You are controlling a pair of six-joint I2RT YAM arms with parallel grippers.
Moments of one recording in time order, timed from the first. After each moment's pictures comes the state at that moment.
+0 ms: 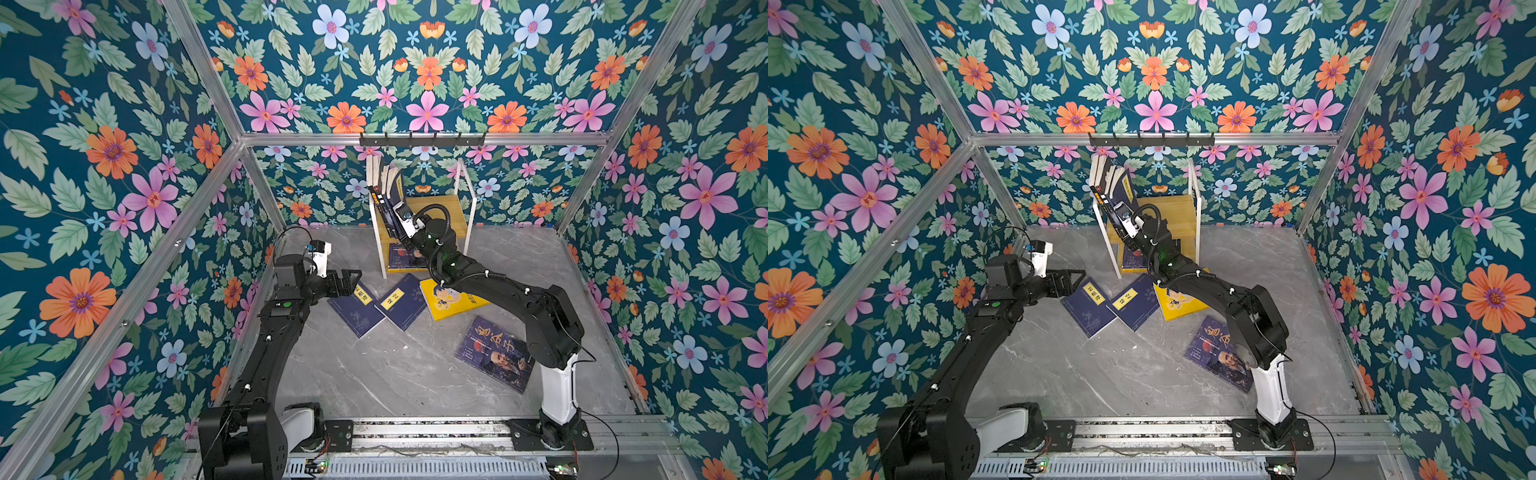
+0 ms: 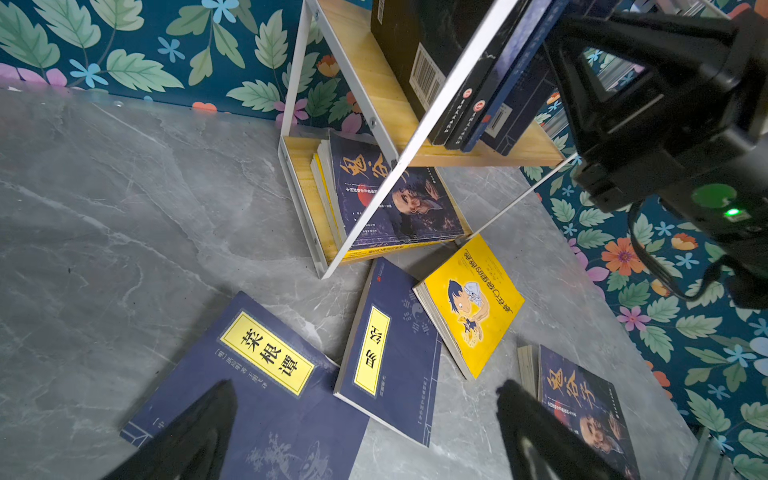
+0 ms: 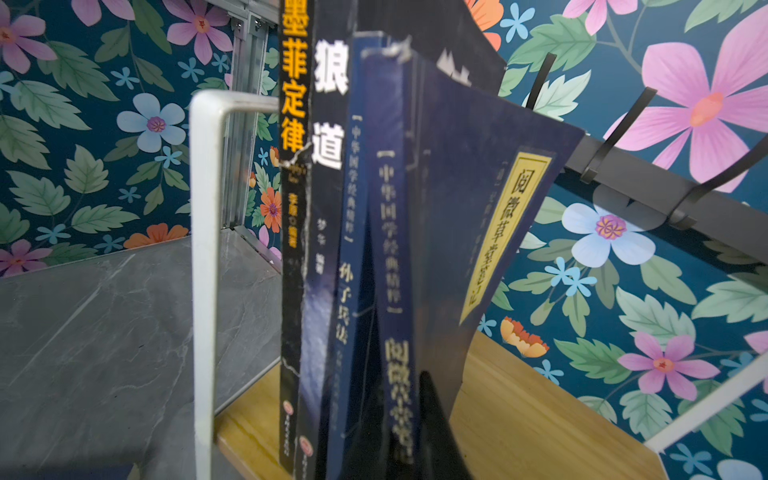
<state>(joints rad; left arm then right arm) 0.00 1.16 0.86 -0.21 0.59 -0.18 0.68 1.99 1.60 0.39 0.12 -0.36</state>
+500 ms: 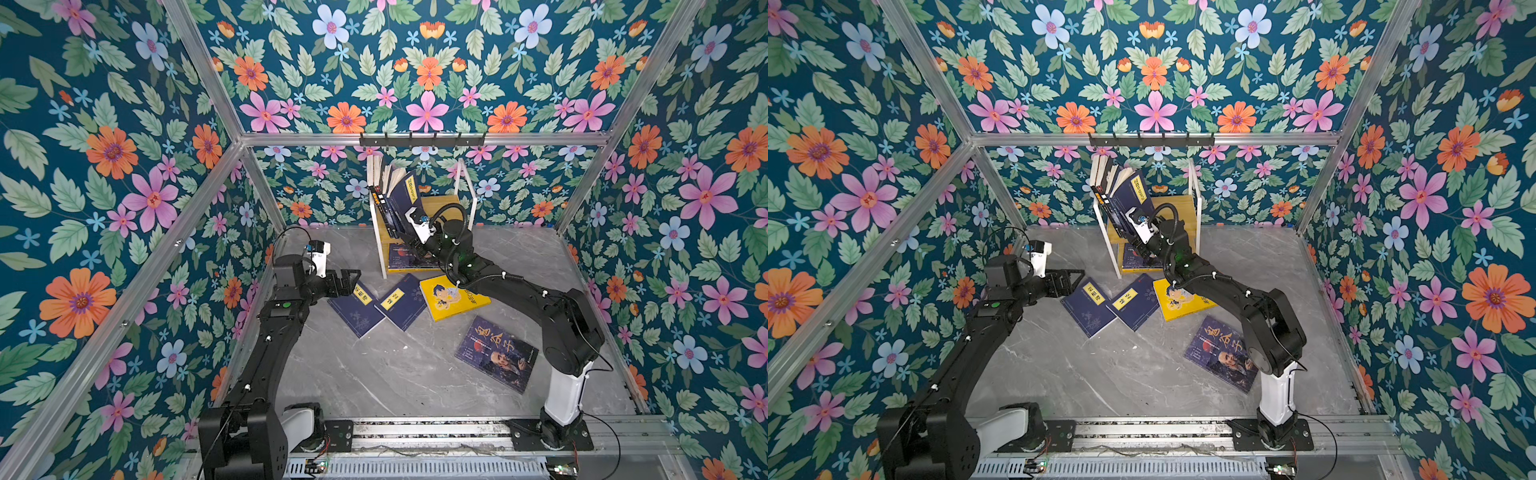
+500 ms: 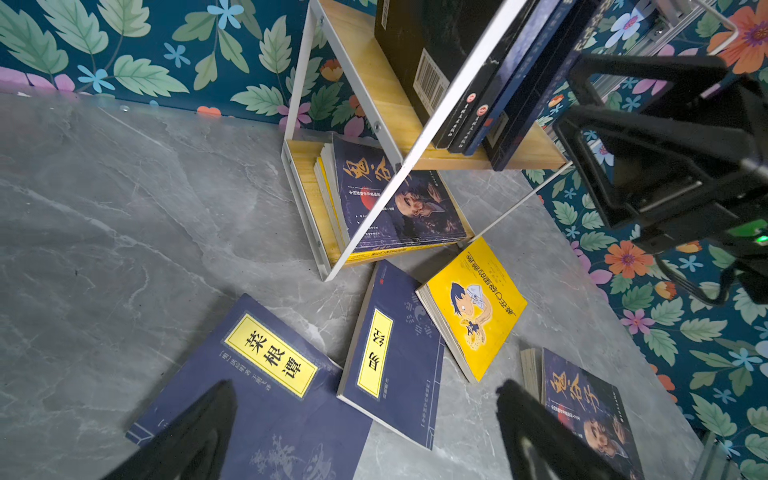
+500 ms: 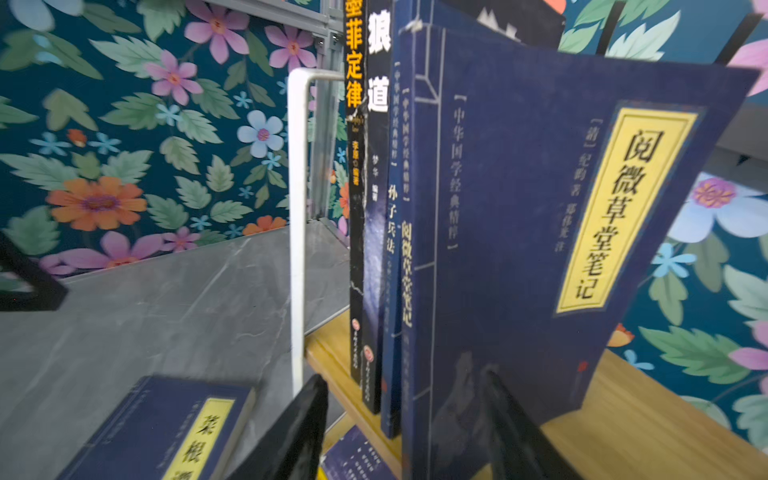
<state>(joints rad) 0.01 1.16 0.86 -0.20 0.59 -0.18 0.58 1.88 1.47 0.34 -0.20 -0.25</state>
